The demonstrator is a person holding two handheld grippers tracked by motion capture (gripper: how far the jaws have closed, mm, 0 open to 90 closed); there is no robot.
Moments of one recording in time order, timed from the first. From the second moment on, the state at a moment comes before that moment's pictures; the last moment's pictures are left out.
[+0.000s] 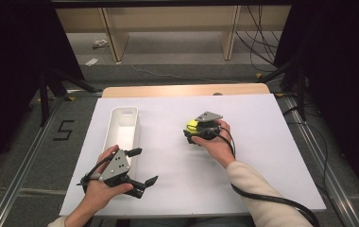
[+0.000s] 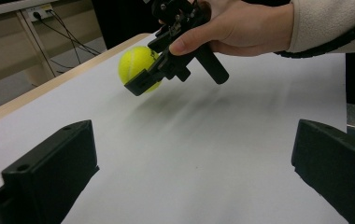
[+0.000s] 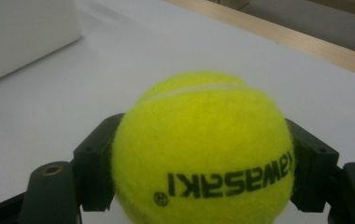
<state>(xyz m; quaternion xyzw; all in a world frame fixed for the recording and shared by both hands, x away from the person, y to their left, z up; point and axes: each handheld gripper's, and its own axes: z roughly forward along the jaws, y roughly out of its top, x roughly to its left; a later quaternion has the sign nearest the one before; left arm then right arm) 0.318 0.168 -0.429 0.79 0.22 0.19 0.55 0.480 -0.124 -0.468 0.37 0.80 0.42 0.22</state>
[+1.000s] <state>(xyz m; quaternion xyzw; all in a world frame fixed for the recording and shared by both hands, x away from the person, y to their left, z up) 0.317 0.168 -0.429 0.79 0.22 0.19 0.55 0.477 -0.121 -0.458 0.36 0.79 0.44 0.22</state>
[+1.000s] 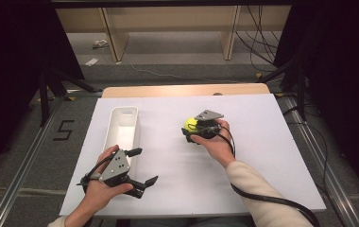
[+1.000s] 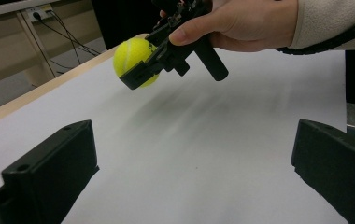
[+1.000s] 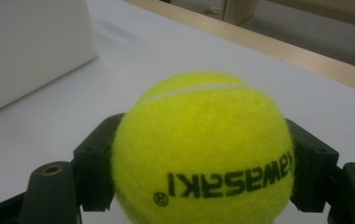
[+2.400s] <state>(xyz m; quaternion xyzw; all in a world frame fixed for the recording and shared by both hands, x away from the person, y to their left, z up) 0.317 0.168 -0.429 0.79 0.21 0.19 0.55 0.467 -0.110 -0.445 0.35 0.79 0.46 0.21</state>
